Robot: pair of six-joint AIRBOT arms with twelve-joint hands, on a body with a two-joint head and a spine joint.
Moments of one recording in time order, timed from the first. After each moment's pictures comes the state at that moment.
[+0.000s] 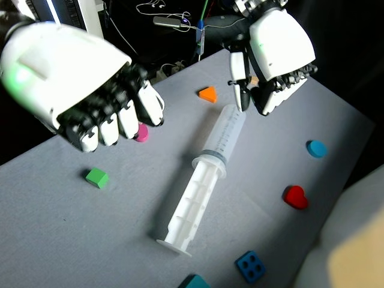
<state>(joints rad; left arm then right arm) 0.17 -0.87 0.70 1.33 0.71 -0.31 -0.41 -0.85 0.40 1.17 0.97 -2.13</state>
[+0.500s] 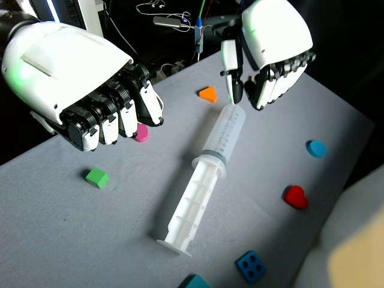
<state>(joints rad) 0.07 -0.86 0.65 1.27 0.78 -0.21 -0.40 -0.84 0.40 1.20 0.99 -2.22</state>
